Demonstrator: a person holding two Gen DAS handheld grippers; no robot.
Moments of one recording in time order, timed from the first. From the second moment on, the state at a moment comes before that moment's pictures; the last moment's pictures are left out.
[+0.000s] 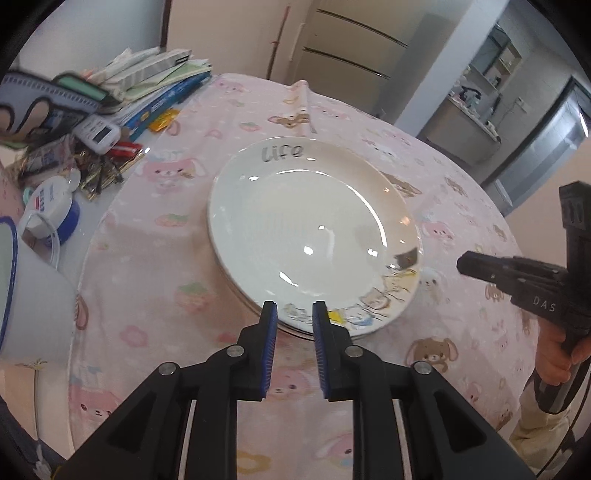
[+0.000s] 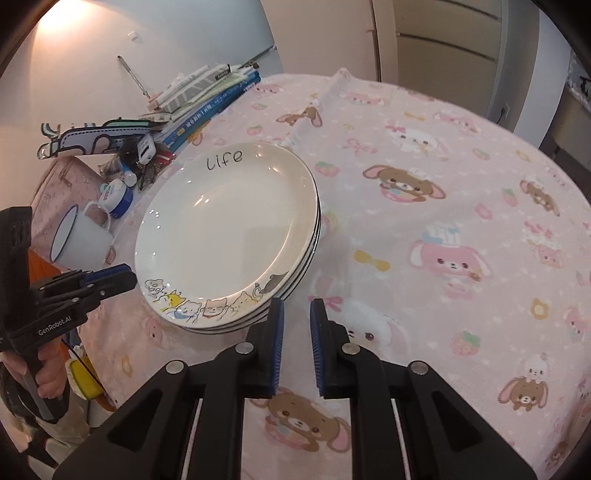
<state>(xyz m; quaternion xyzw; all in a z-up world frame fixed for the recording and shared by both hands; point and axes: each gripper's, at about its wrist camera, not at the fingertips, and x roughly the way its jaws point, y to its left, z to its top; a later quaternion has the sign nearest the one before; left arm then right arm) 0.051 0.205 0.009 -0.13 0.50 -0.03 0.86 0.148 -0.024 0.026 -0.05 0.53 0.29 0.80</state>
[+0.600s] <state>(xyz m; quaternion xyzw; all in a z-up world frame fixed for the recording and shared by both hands) 0.023 0.071 0.061 -0.01 0.33 -0.11 0.94 0.074 -0.145 0.066 0.02 0.40 0.18 0.90</state>
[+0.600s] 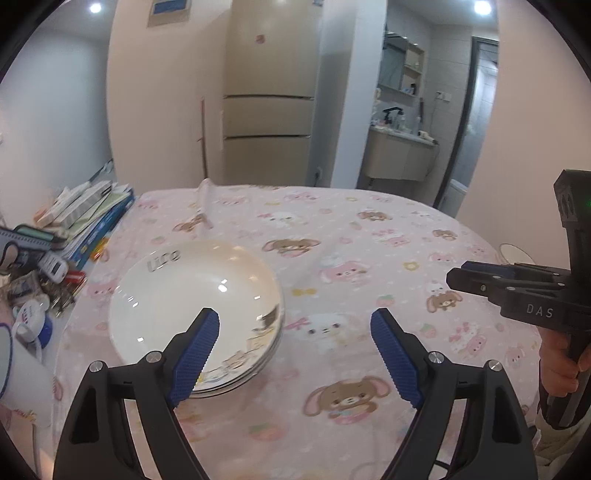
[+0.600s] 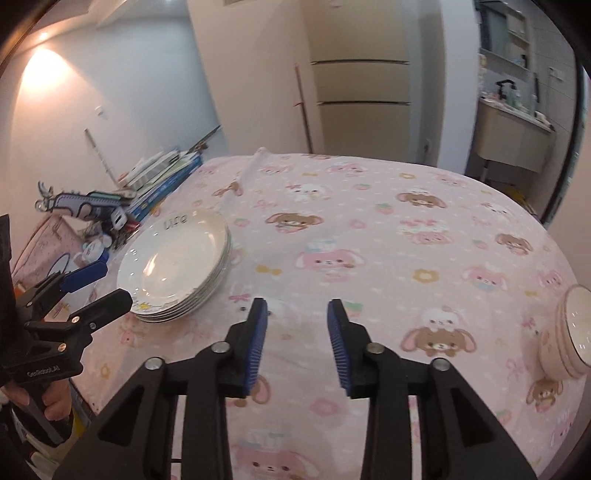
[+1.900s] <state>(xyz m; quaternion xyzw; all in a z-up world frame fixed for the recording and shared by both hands) 0.056 -0.164 0.051 0.08 0.27 -0.25 0.92 0.019 -0.344 0.055 -0.03 0.27 -0.07 0.96</state>
